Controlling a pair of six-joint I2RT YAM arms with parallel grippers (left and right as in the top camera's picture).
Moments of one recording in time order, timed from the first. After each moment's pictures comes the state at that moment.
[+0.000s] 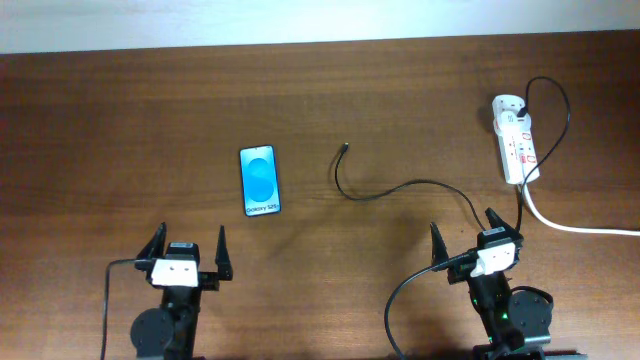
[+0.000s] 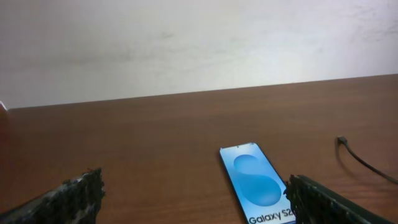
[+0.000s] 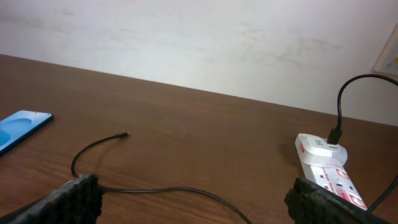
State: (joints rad) left arm 0.02 0.01 0.03 -0.06 0.07 0.09; right arm 0.05 0.01 0.01 -0.06 -0.14 -0.10
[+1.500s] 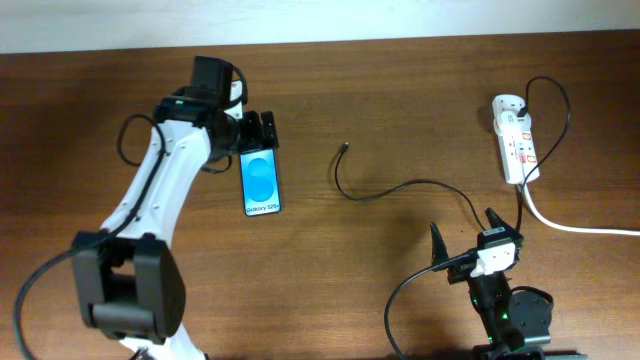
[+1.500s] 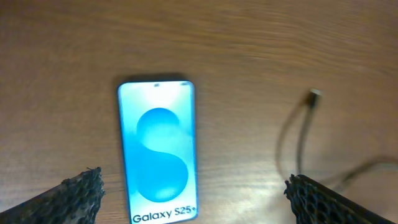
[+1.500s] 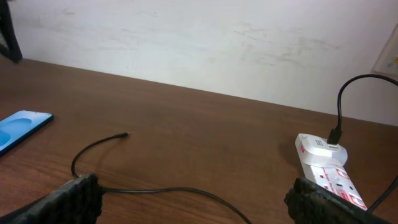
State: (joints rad) left arm -0.17 1.87 1.56 -0.87 0.15 -0.32; right arm 0.05 0.01 0.01 -0.06 -0.14 -0.10
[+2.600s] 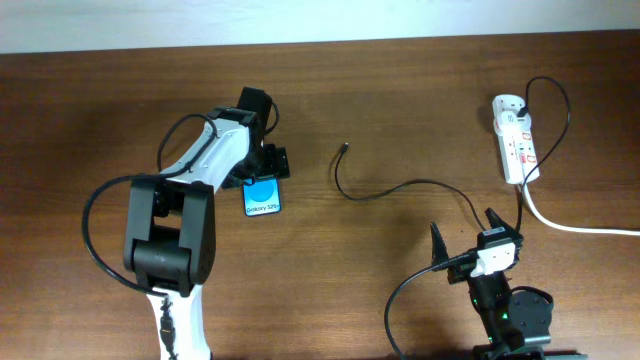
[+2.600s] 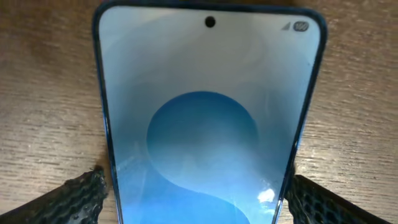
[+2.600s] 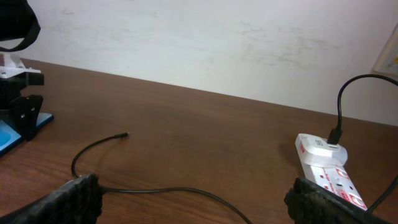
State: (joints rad) left arm -0.25 2.16 1.57 -0.89 -0.02 -0.38; right arm 0.05 0.01 0.01 -0.06 -0.14 -0.10
